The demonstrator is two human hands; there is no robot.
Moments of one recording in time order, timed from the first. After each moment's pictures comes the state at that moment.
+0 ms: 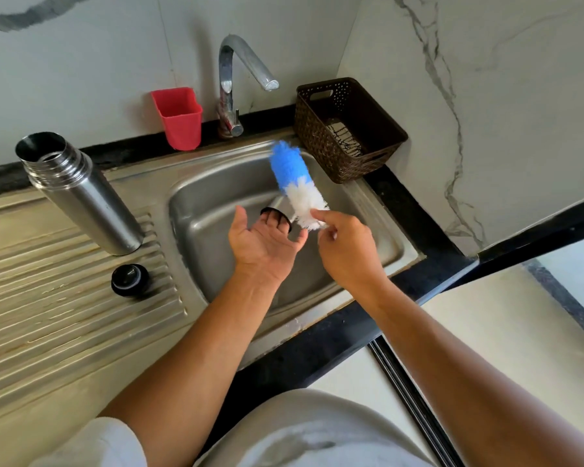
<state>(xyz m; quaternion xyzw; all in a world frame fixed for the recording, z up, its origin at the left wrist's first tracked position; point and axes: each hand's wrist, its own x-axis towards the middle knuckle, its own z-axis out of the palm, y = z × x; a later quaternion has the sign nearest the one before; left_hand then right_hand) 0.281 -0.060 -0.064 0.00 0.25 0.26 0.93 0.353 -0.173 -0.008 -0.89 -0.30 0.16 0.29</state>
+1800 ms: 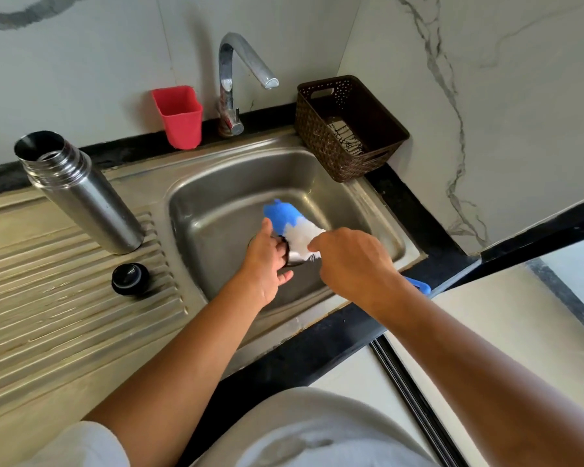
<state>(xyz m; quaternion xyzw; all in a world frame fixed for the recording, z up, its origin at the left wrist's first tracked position) 0.272 -0.067 -0.085 0.32 0.45 0.05 0.83 0.347 -0.176 0.017 -0.86 -0.48 0.13 -0.14</state>
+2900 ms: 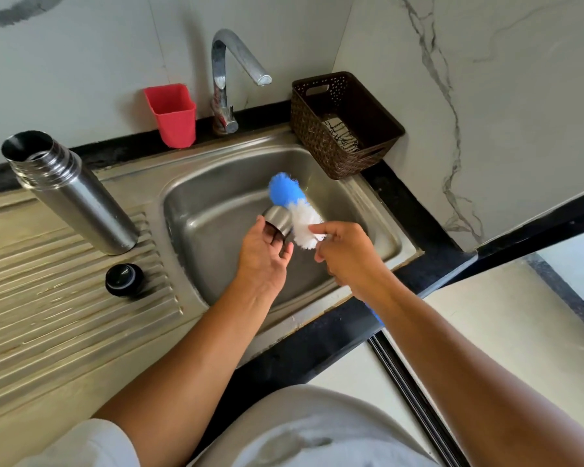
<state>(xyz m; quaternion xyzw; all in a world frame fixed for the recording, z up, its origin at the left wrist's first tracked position) 0.284 -0.077 -0.072 0.08 0.41 0.25 0.87 0.365 -0.179 -0.015 -0.86 -0.16 0.33 0.35</state>
